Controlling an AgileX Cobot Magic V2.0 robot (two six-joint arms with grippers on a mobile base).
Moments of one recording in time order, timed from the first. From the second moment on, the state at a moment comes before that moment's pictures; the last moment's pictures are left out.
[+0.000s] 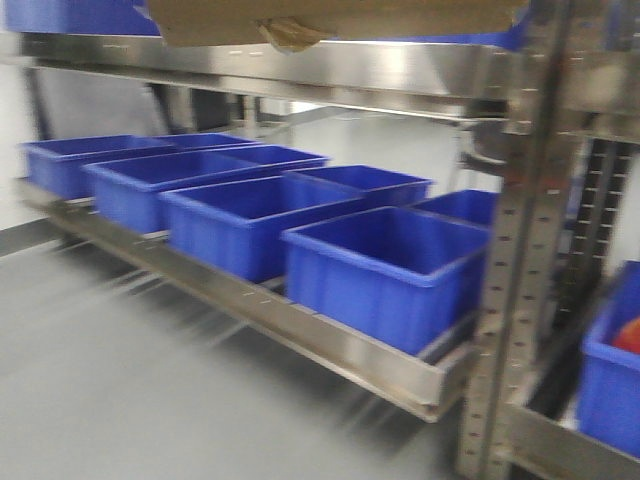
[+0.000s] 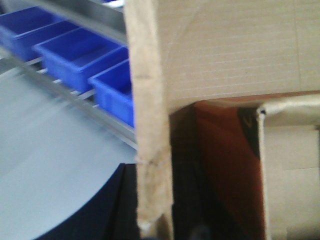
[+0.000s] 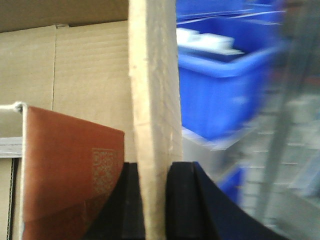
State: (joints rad) left arm -0.51 1.67 -1.97 0.60 0.94 -0.59; right arm 0.25 1.43 -1.51 -0.47 0.42 0.62
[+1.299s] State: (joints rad) left arm -0.51 1.67 -1.97 0.60 0.94 -0.59; right arm 0.25 1.43 -1.51 -0.47 0.42 0.62
